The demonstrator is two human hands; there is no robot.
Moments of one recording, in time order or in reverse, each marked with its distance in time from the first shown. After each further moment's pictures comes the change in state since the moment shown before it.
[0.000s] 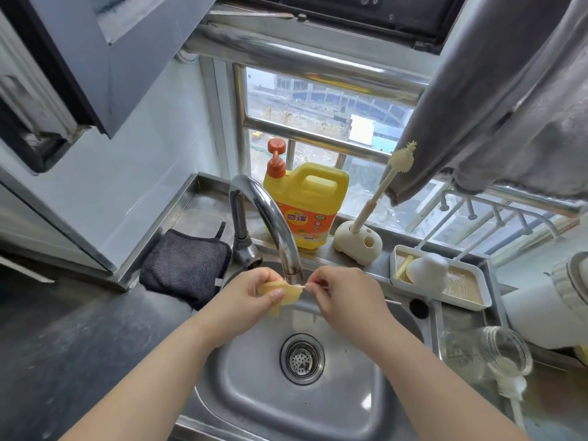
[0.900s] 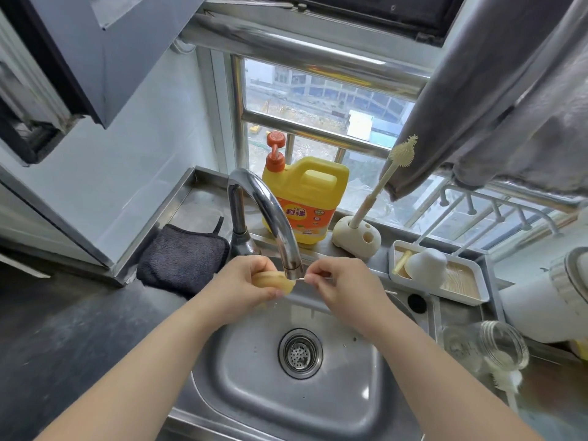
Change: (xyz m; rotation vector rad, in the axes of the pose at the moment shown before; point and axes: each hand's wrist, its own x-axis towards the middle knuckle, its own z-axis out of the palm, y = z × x) left_hand 0.009 0.004 -0.009 -0.008 0.014 -0.042; right_hand 0.005 0.004 0.000 0.185 -0.030 -0.001
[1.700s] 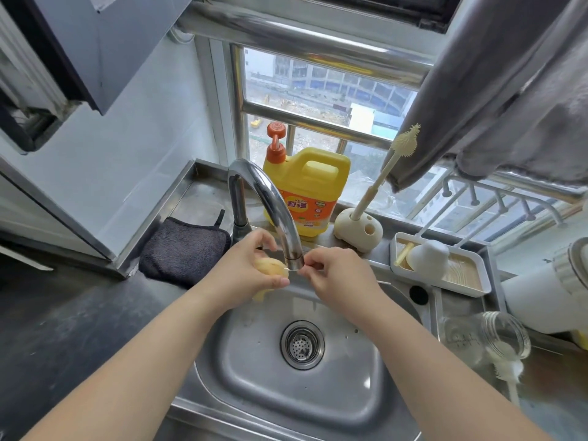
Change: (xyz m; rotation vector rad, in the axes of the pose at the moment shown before) left_hand 0.007 0.002 -0.001 0.028 0.060 -0.048; right_hand 0.002 -0.012 0.004 -0.038 -0.007 -0.024
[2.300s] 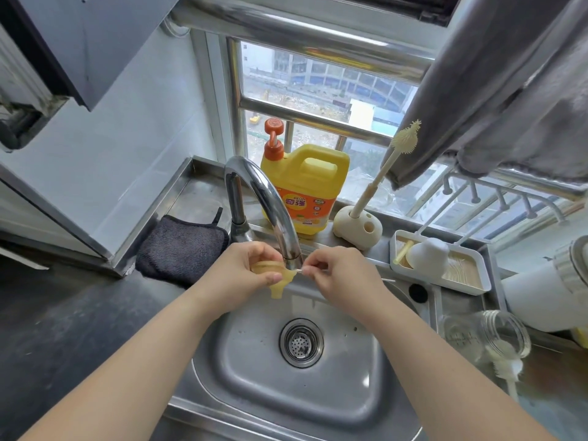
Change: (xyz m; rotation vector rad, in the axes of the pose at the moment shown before) left_hand -0.003 -0.004 0.001 -0.021 -0.012 0.072; right_hand 0.004 0.012 0.000 -0.009 -0.032 0.041
